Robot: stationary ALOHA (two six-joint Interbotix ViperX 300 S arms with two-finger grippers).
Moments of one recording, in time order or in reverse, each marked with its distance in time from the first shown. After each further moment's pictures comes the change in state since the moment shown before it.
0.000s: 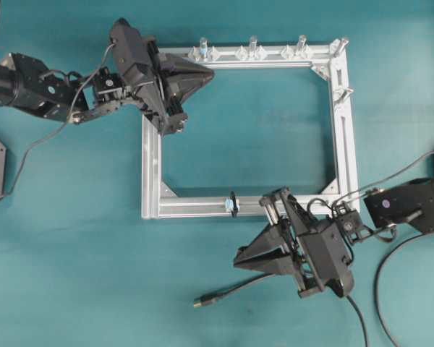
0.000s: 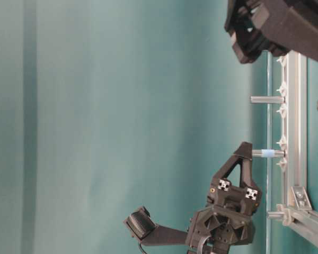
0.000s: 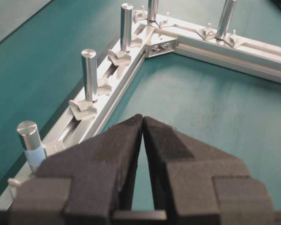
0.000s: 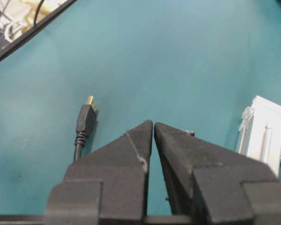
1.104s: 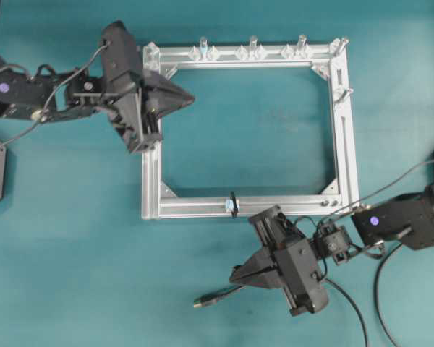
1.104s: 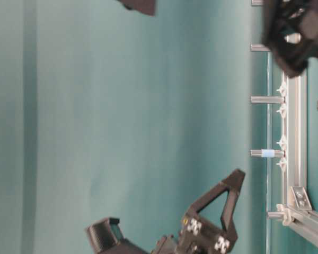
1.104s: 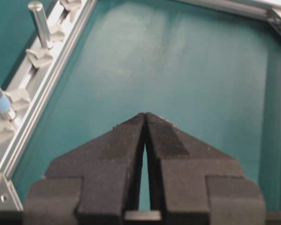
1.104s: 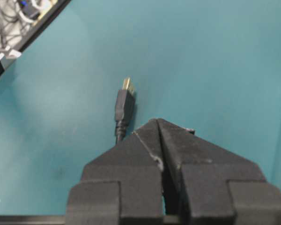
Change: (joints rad) left arm -0.063 -0.298 0.041 0.043 0.499 -0.005; right arm 0.055 0.048 -0.100 -0.003 0.224 0.156
